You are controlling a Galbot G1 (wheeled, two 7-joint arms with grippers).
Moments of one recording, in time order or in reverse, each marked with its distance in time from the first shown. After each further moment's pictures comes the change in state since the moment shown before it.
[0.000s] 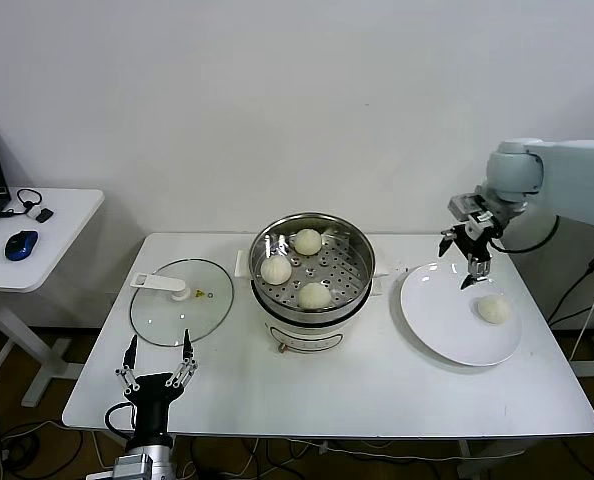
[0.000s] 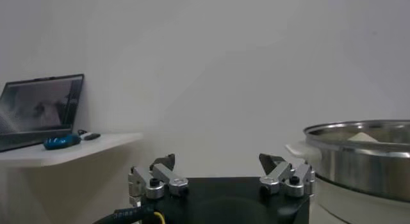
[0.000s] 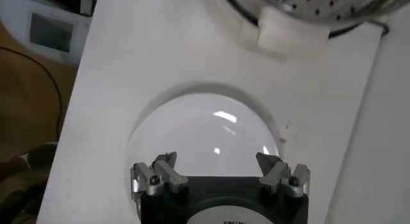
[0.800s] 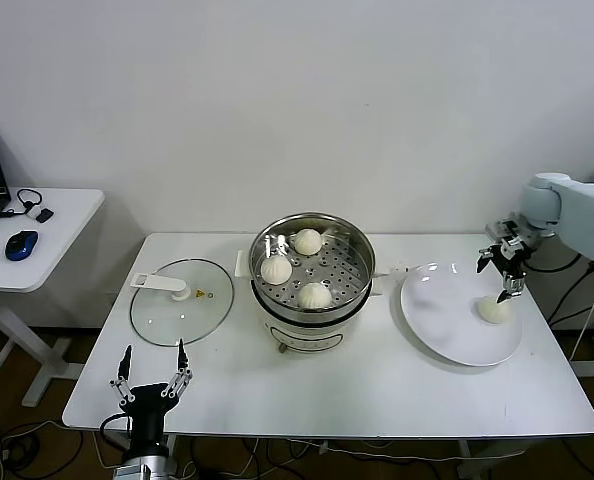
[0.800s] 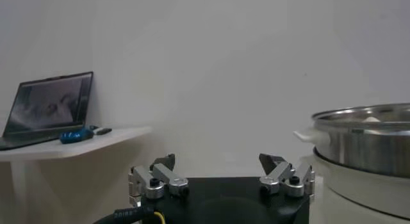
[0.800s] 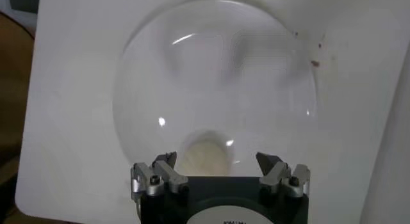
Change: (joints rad) left arm 0.024 -0.016 -0.019 0.024 0.032 -0.024 -0.014; right arm -0.399 -0.050 0.344 -0.404 -0.249 0.144 -0.055
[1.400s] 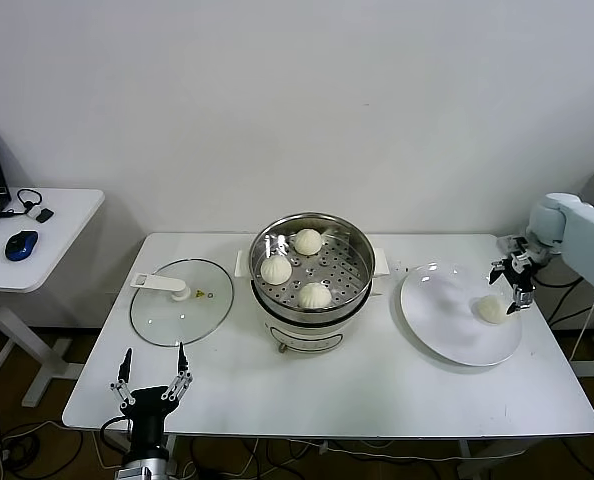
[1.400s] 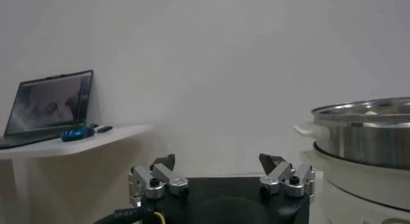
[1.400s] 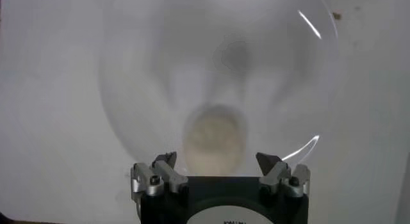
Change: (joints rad) left arm 0.004 -0.004 -0.002 0.010 0.010 -0.005 0.001; right arm -0.205 0.016 0.228 -0.193 -0.115 0.054 -0.015
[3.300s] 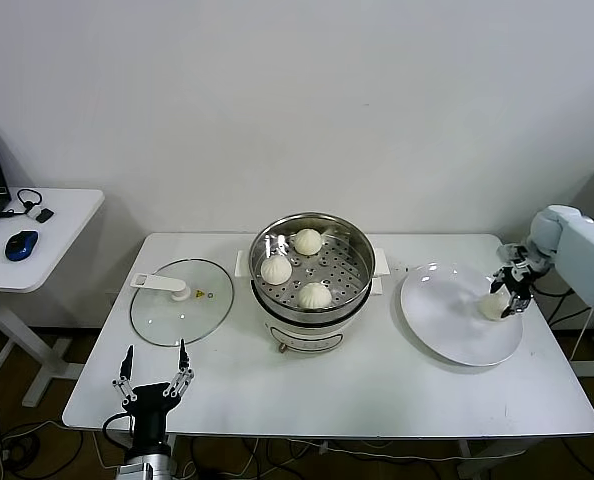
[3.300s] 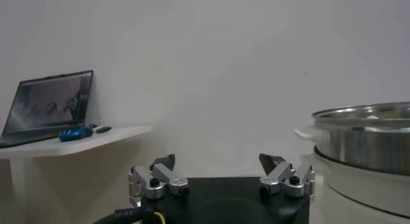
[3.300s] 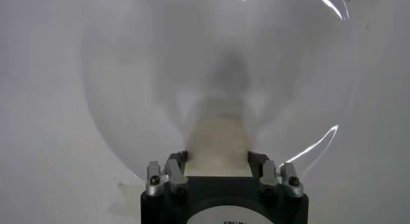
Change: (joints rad) left arm -0.019 0.001 0.004 0.010 -0.010 -0.005 -0.002; right arm -0.102 0.043 0.173 -0.141 -0.075 0.052 -0.023
